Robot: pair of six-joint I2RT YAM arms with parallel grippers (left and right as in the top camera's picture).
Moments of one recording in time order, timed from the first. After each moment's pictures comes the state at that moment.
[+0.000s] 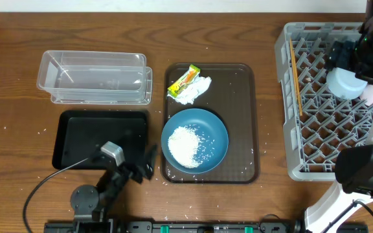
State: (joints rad) left arm -0.01 0.01 0.01 0.03 0.60 -0.34; right arm -0.18 1.95 2.15 -1.56 0.17 0.27
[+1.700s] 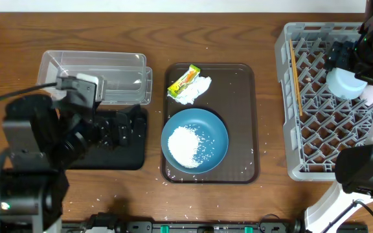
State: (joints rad) left arm -0.01 0.96 1.42 -1.10 0.42 0.02; right arm -0.18 1.95 2.15 -1.56 0.17 0.27
